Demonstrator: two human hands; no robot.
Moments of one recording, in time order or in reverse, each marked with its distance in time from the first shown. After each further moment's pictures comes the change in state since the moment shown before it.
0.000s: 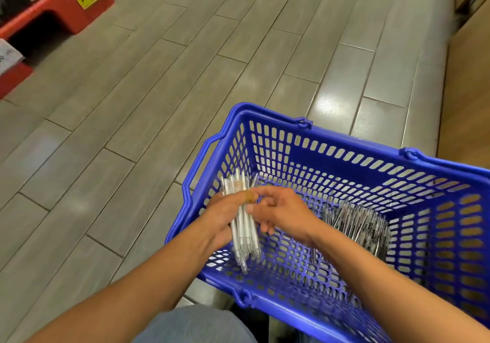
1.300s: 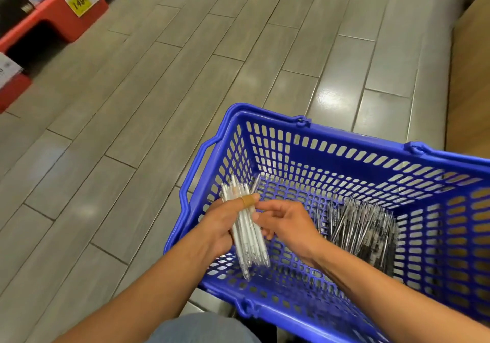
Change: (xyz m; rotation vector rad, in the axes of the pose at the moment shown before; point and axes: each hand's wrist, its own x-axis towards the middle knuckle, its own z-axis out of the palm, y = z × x) left_hand -0.002 0.002 0.004 0.010 0.025 -0.059; right_hand -0.013 0.011 0.015 0.176 0.221 0.049
